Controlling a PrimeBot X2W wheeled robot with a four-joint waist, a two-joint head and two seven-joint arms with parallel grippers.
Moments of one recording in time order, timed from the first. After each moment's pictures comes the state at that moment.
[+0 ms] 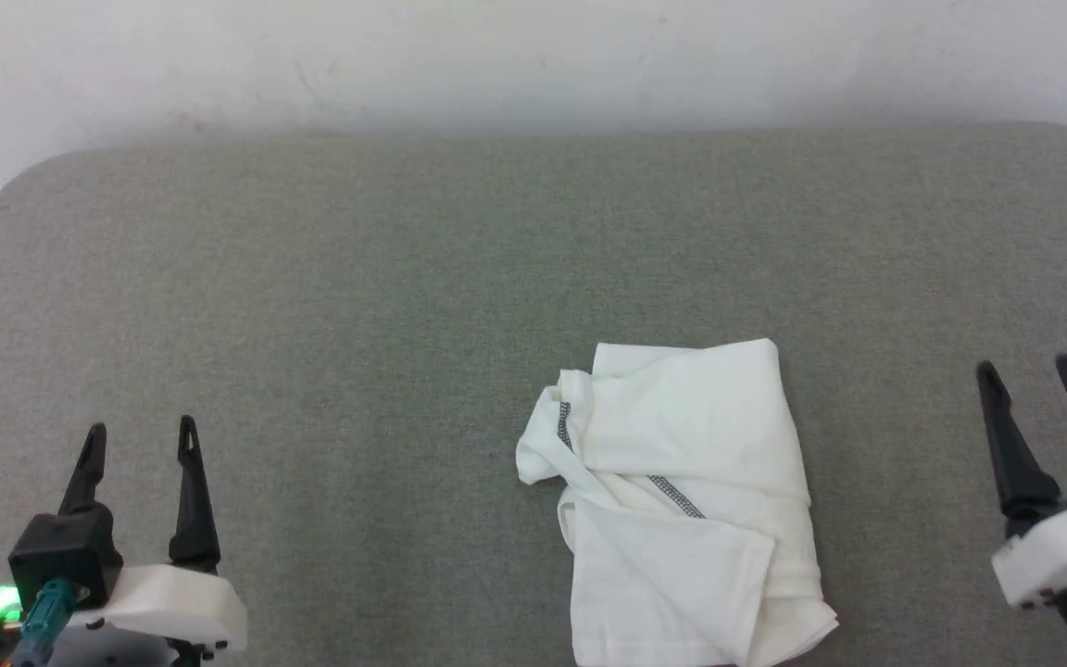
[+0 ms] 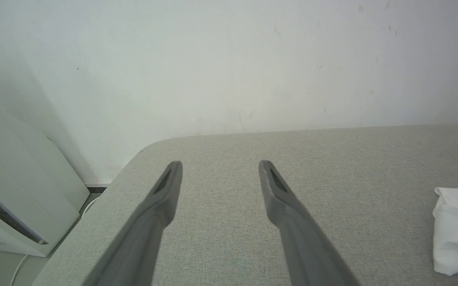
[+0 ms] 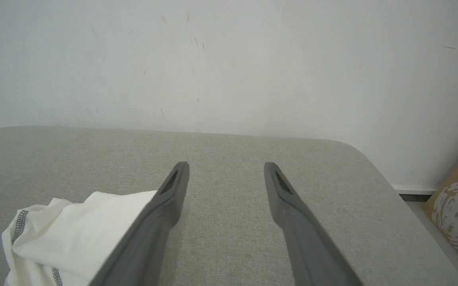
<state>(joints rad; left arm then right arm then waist) 0.02 0.70 -0.43 -0.23 -0.57 0.64 -0.16 0.02 -0.21 -0.13 -0.18 0.25 0.13 0.13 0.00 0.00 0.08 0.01</state>
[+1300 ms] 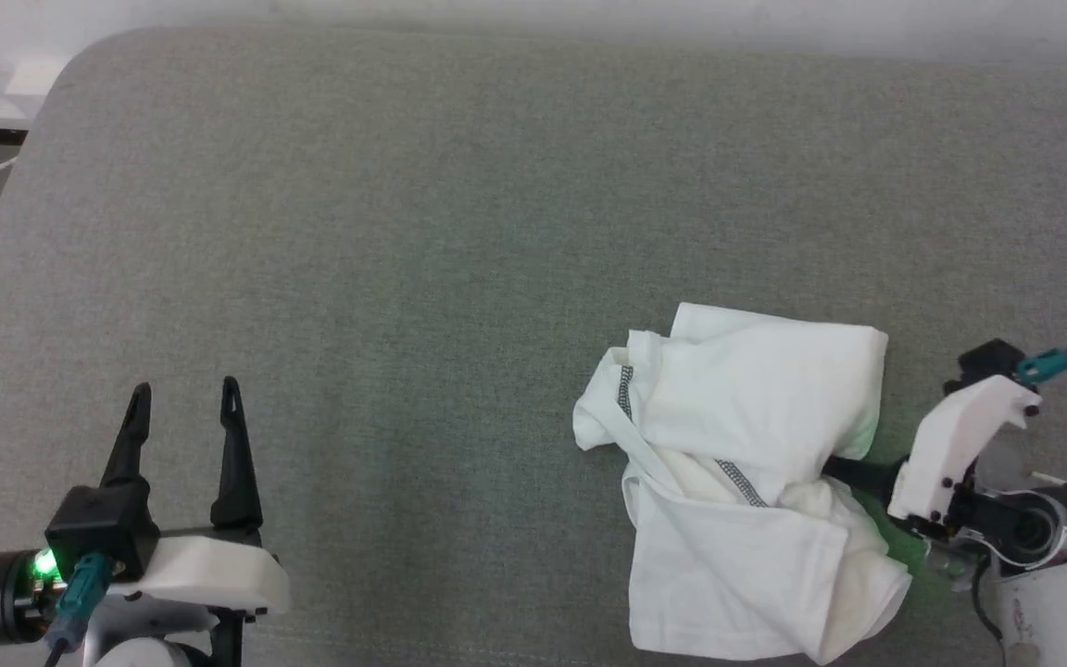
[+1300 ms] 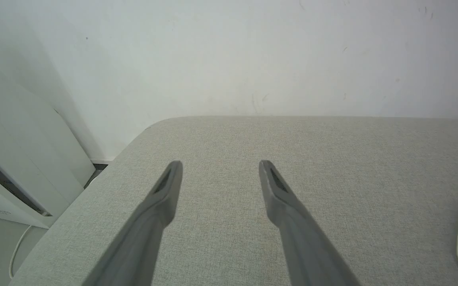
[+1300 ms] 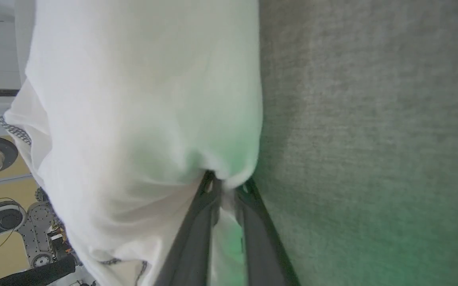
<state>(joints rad) -0.07 0.62 -0.46 -0.18 -0.57 0.58 -0.23 -0.35 -0.09 -0.20 0.45 0.66 0.13 0.95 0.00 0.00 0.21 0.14</state>
